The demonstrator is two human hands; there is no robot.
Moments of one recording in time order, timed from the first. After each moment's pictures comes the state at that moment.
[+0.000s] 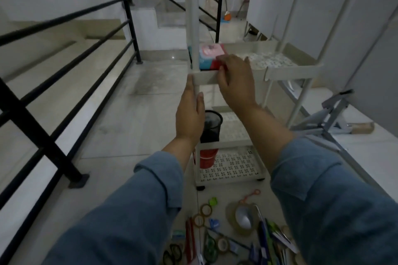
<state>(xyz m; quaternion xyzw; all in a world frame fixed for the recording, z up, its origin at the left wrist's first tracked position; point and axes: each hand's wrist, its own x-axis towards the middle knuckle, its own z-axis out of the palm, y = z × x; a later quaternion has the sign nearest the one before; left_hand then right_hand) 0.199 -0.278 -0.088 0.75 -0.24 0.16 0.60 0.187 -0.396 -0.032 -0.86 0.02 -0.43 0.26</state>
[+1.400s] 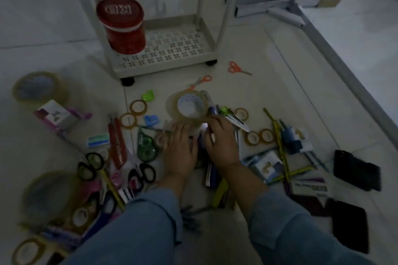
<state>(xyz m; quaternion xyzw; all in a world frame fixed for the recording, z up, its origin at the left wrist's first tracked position) -0.022 -0.327 -0.494 0.92 -0.25 -0.10 0.29 -0.071 -0.433 -0.476 -0.92 0.23 -0.12 0.29</state>
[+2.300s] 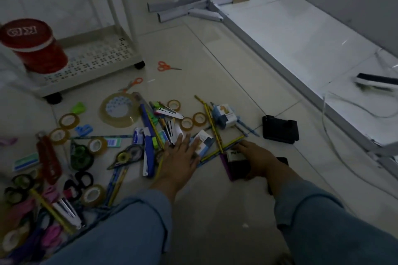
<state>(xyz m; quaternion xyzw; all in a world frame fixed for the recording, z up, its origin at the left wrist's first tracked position) -0.141 -0.399 -0.483 0.83 -0.52 -0.21 0.05 -0.305 -0.581 -0.457 -0.90 0.26 0.32 0.15</state>
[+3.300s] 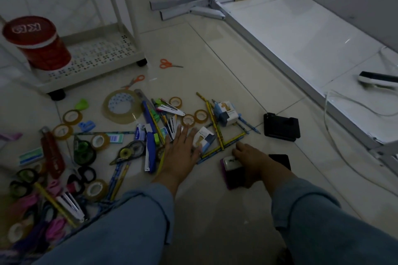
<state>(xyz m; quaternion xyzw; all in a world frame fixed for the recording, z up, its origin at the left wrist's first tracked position) -0.142 -0.403 -0.477 0.84 -0.47 -0.18 0.19 -0.300 -0.561 -0.459 -0.91 0.20 0.34 0.07</state>
